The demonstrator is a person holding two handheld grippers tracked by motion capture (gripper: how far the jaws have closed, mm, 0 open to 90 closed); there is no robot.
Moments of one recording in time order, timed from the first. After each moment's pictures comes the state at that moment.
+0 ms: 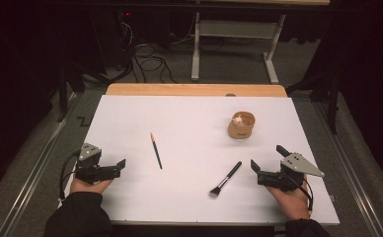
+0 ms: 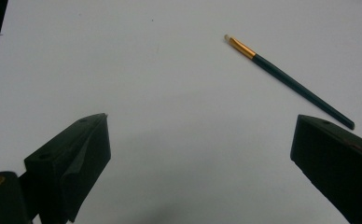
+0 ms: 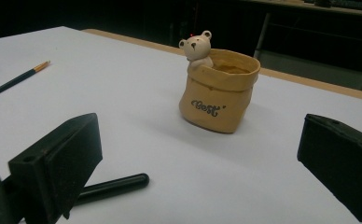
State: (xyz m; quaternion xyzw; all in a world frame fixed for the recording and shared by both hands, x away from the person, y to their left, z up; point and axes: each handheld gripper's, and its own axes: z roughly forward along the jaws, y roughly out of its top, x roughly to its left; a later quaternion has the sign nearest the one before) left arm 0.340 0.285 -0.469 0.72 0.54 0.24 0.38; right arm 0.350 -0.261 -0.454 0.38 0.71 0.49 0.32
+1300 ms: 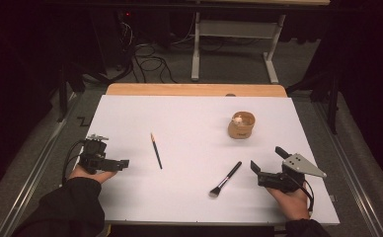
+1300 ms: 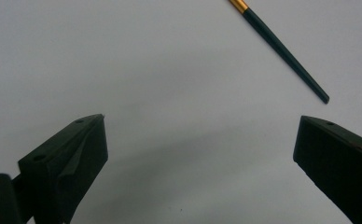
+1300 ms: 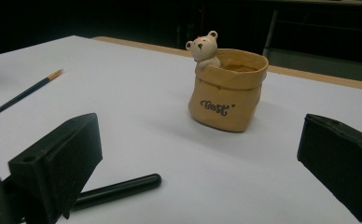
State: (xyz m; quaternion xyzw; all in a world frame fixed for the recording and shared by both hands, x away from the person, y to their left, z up) left arm 0.371 0.276 -0.445 0.76 0.58 0.10 0.28; right arm 0.347 -0.262 -0.456 0.39 0.71 0.51 0.30
